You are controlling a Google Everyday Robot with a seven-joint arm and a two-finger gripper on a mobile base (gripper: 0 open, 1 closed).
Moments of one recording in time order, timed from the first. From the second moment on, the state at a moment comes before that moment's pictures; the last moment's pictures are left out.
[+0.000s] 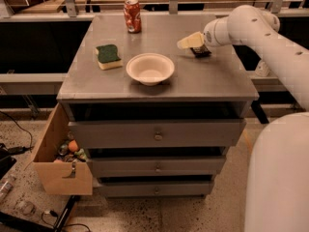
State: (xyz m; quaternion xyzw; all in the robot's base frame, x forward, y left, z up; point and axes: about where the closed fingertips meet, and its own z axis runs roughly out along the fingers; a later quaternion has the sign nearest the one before) arm 0.863 -0.181 0.874 -0.23 0.83 0.05 0.51
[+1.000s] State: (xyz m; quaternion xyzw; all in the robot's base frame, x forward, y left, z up) arm 0.858 -0.187 0.823 -0.22 0.85 0.07 0.48
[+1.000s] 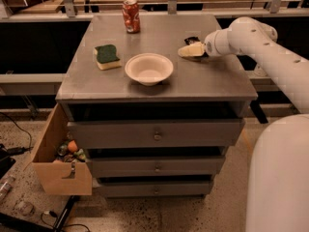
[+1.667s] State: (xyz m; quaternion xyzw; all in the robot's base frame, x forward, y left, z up) arm 0.858 -0.187 0.835 -0.22 0.85 0.07 0.48
